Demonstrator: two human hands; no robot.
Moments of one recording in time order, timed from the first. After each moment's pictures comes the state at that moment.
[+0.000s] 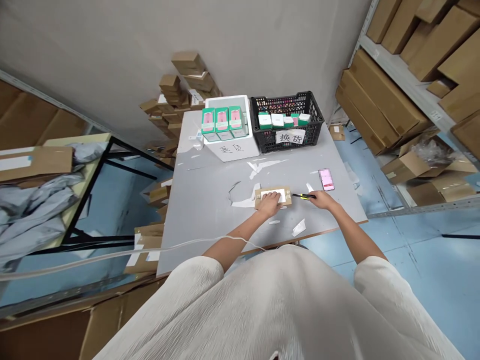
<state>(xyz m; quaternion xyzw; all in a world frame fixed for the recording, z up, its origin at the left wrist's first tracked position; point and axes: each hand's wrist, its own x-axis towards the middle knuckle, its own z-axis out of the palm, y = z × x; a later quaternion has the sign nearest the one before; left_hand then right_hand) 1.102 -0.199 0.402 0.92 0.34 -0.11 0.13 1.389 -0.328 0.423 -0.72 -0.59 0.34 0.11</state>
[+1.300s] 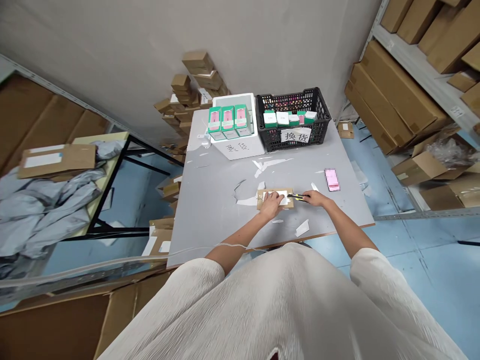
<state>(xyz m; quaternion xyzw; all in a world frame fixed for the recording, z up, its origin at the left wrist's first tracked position) 1.087 -0.205 0.397 0.92 0.36 -0.07 0.13 1.370 -0.287 0.411 -0.66 -0.59 0.46 0.08</state>
